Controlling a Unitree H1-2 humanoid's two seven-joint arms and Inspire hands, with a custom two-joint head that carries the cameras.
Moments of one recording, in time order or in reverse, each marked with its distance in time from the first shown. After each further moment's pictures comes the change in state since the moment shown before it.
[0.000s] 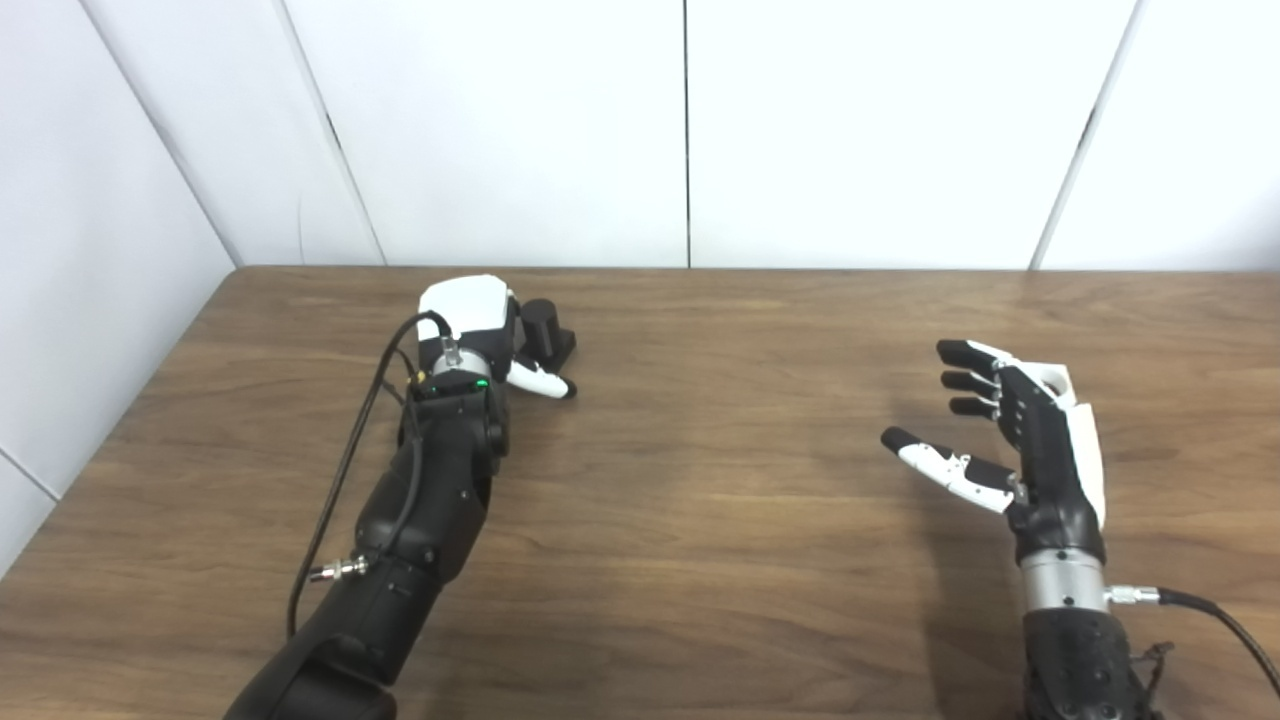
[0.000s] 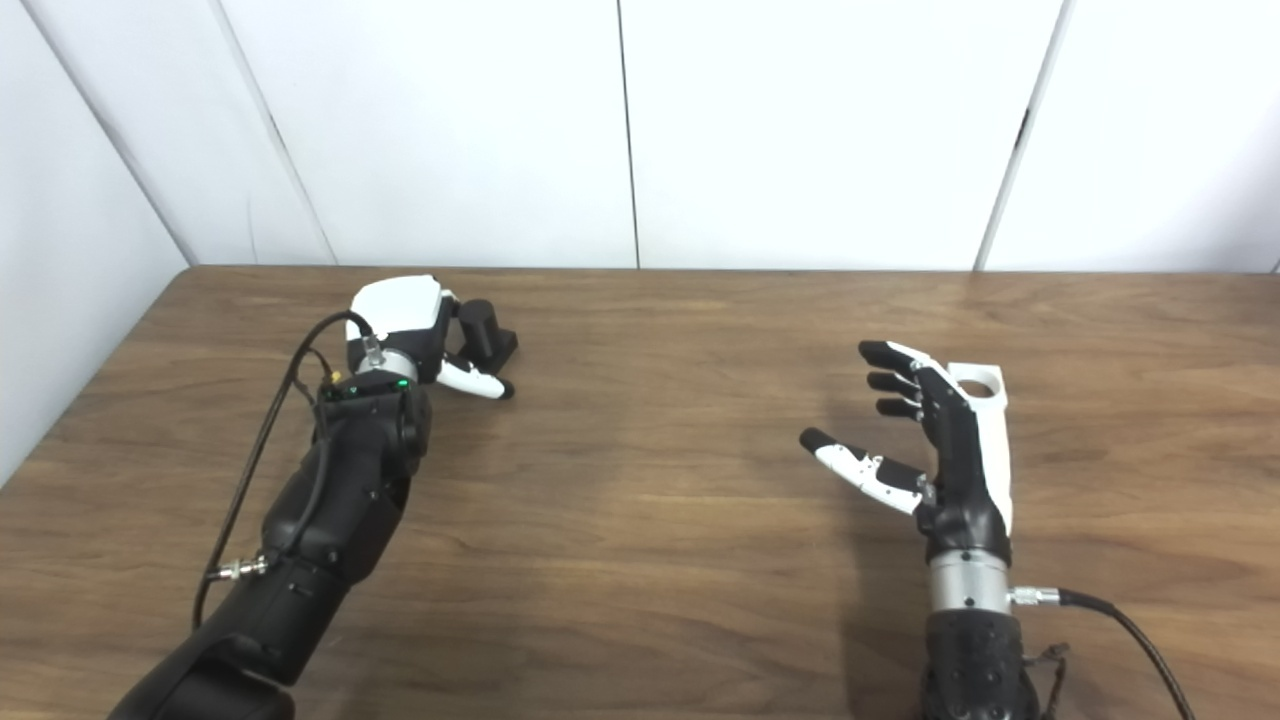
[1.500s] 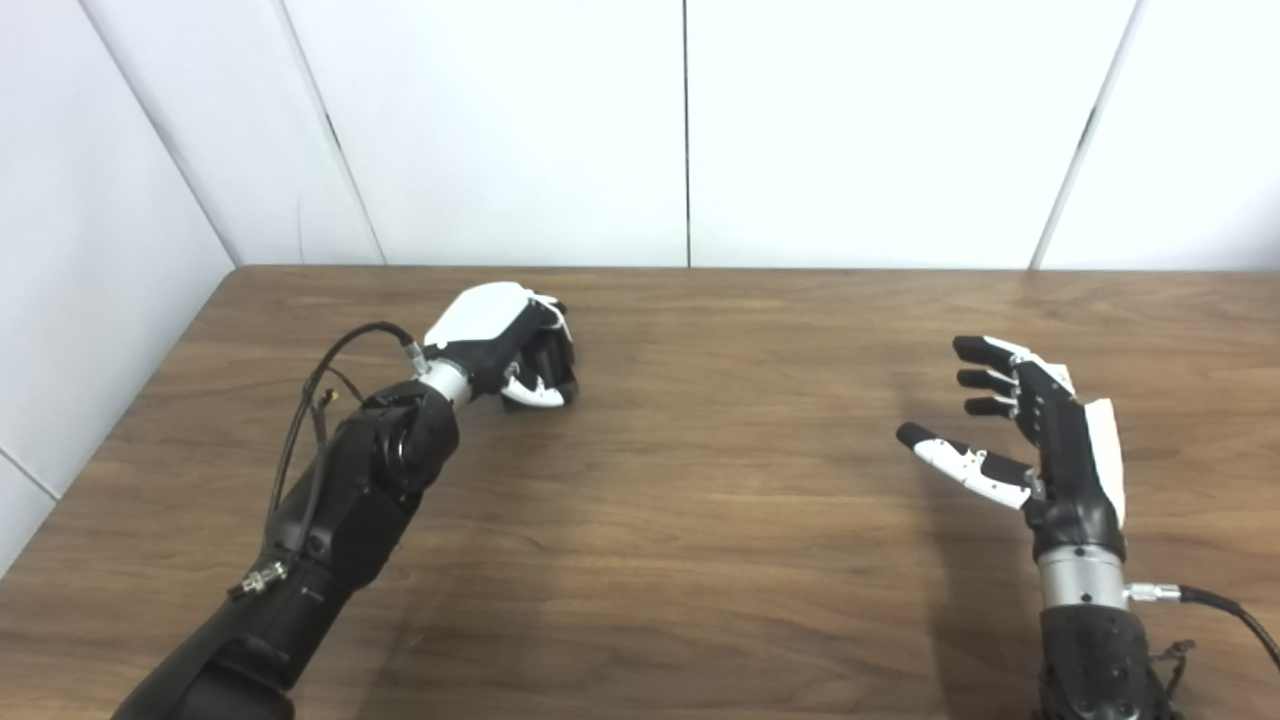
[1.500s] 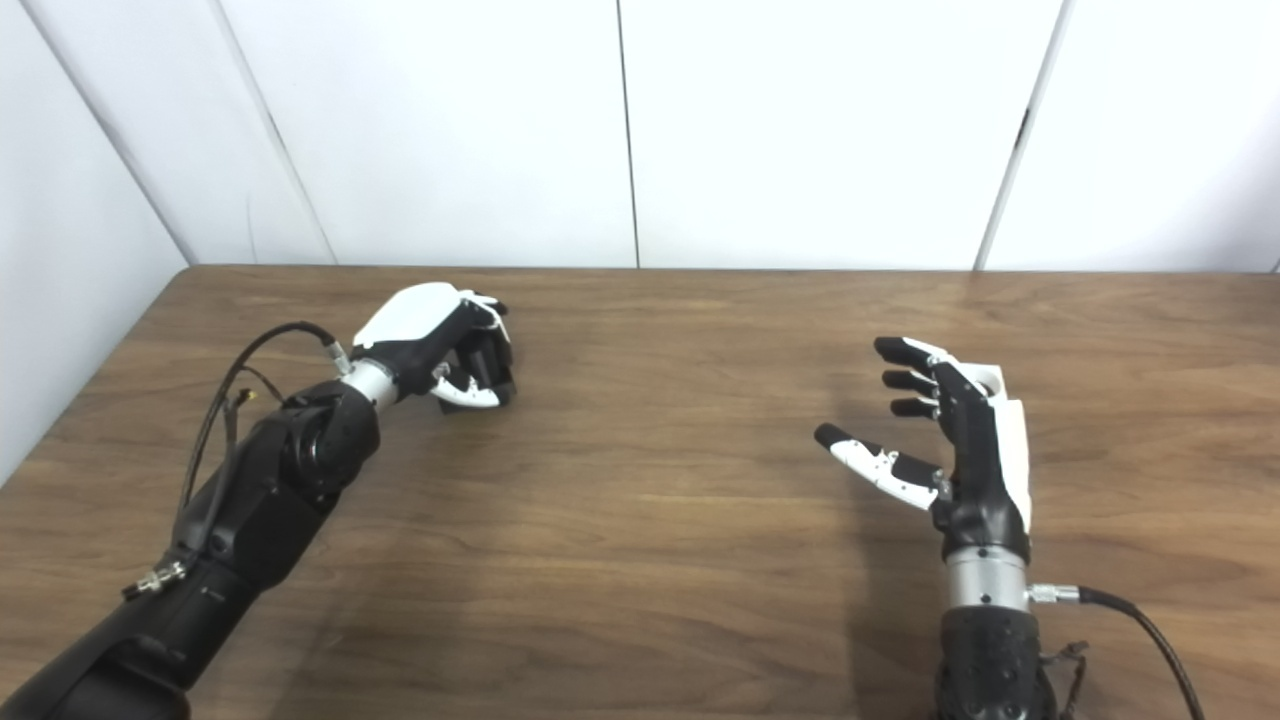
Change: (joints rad) left arm 0.031 0.190 -0.103 0.015 -0.554 -0.466 0.078; right arm -0.003 -0.016 -0.007 -0.033 -0.016 0.041 0.008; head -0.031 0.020
